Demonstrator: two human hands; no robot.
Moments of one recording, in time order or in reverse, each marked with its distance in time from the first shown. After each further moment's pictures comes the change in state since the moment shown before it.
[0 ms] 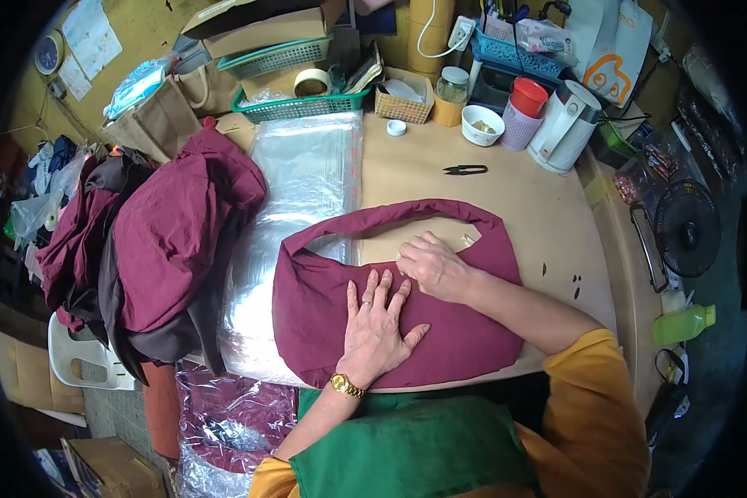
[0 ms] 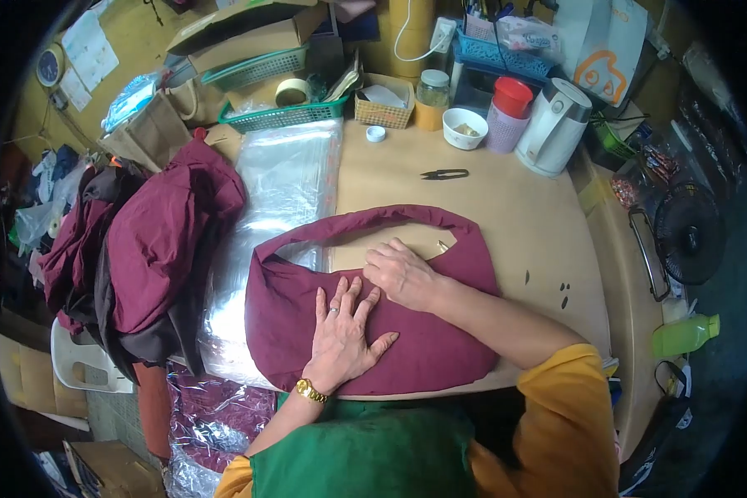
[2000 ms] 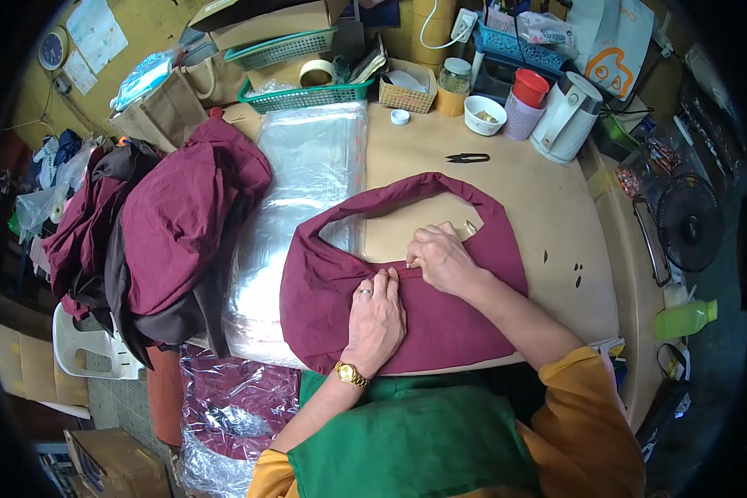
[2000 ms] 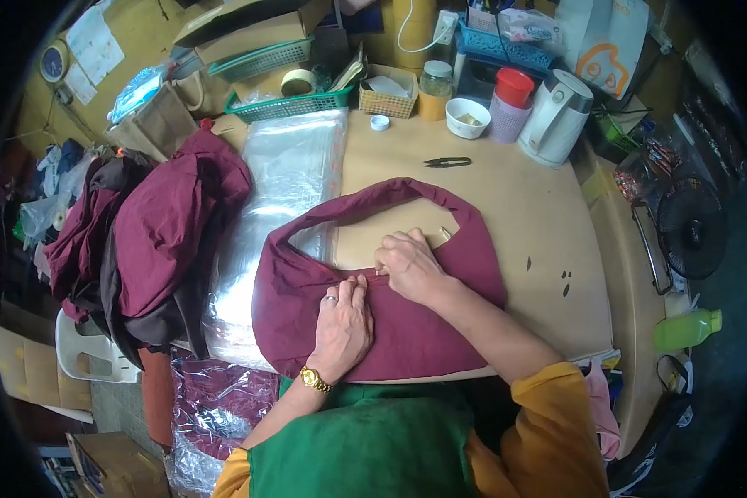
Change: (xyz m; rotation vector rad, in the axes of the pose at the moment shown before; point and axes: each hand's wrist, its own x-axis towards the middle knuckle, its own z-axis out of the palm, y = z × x) left_hand -0.011 -0.002 0.014 0.087 0.128 -0.005; right_hand -0.009 -0.023 -0.001 0.191 0.025 0.363
